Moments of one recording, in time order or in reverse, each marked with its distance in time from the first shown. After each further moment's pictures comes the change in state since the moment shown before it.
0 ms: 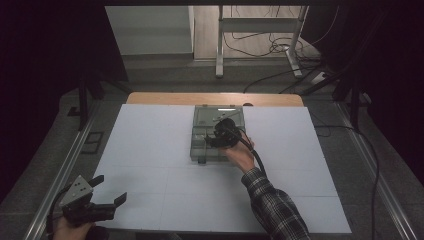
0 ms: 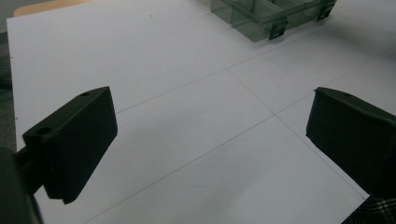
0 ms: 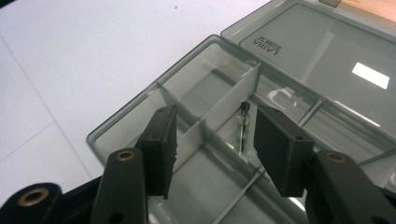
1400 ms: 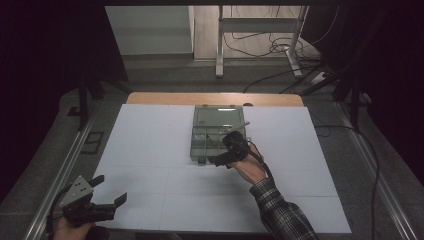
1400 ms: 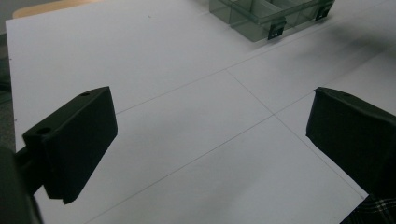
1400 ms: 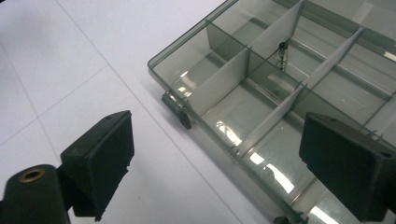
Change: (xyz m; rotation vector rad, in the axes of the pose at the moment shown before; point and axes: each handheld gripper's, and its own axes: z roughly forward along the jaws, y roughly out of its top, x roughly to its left) left arm -0.001 0.000 0.000 -0.002 -0.003 0.007; right arm 0.019 -0.031 -0.038 0.070 0.078 -0.002
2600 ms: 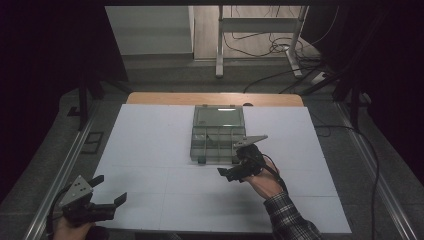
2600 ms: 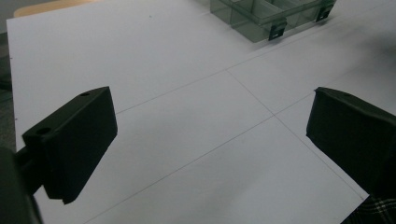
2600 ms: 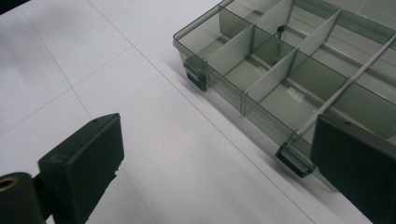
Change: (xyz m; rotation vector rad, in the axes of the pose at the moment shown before) left arm 0.001 0.000 0.000 0.000 0.003 -0.005; right arm 0.015 -0.037 -0.047 -0.068 -0.012 -0.019
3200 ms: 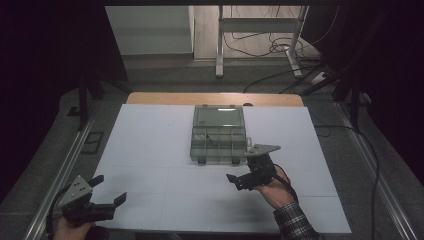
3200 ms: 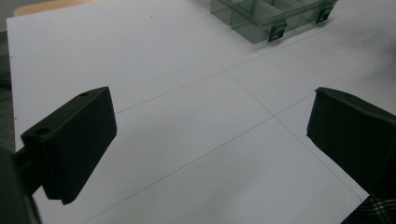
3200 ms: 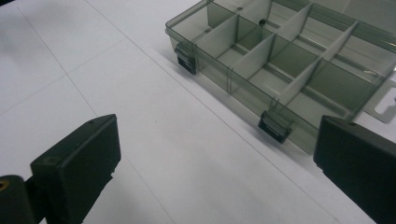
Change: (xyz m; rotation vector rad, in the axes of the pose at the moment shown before) left arm 0.001 0.000 0.000 -0.003 -0.005 -0.011; right arm 0.002 -0.027 -0.024 -0.043 -0.058 -0.016
